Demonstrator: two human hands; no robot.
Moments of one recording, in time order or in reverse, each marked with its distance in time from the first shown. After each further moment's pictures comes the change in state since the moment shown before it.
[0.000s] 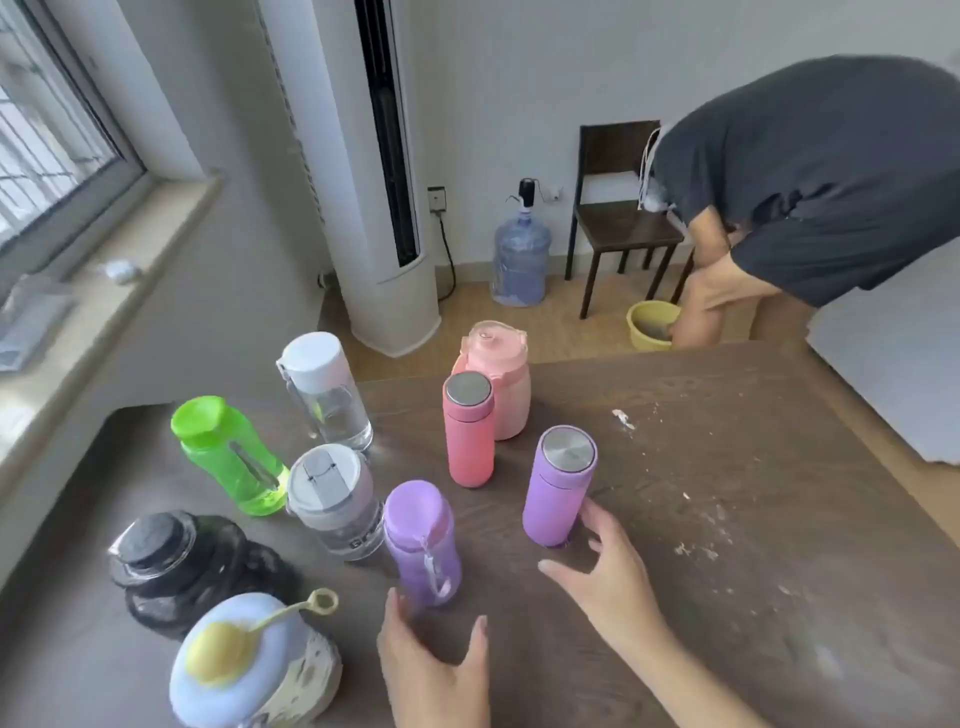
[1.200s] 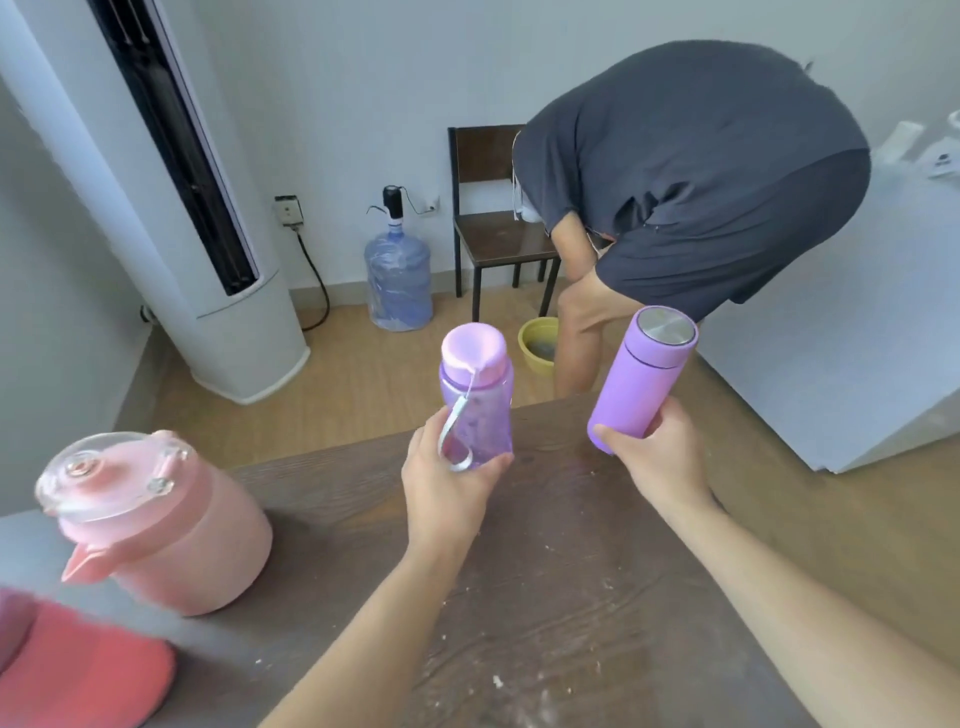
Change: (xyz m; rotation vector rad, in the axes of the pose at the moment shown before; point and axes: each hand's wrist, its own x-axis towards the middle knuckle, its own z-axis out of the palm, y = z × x) left_hand 0.048 0.210 0.389 -0.127 -0.502 0.412; right_hand 0.321 0.114 -0.269 -0.077 0.425 0.046
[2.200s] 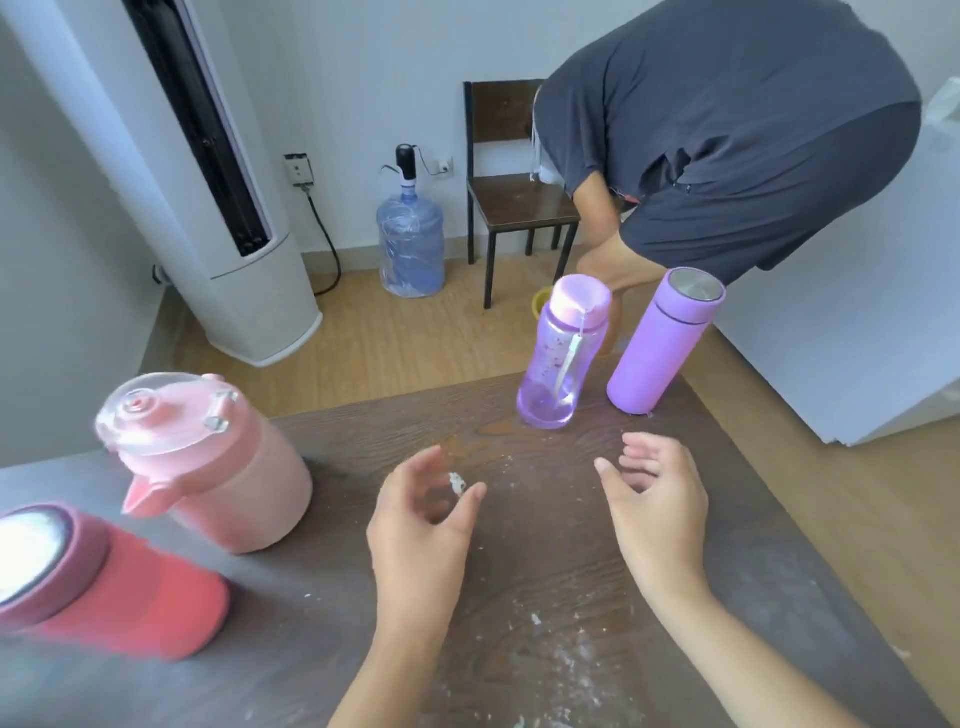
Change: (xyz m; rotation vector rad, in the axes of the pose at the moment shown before) left_hand -0.075 -0.024 -0.068 -0.092 0.072 -0.156; right_hand -0.119 -0.008 0.035 0.079 0.146 -0.071
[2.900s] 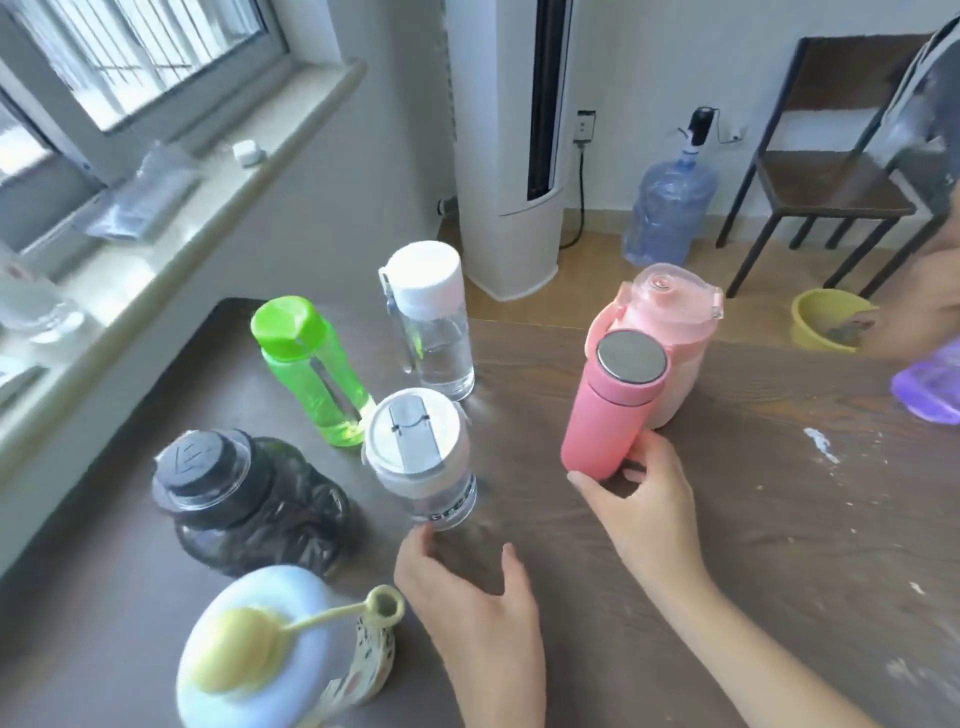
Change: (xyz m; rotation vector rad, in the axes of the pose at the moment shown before) left_hand -0.114 -0.074 -0.277 0.115 0.700 -0.205; right_hand -0.254 -0.148 0.177 0.112 -0.621 -0.110
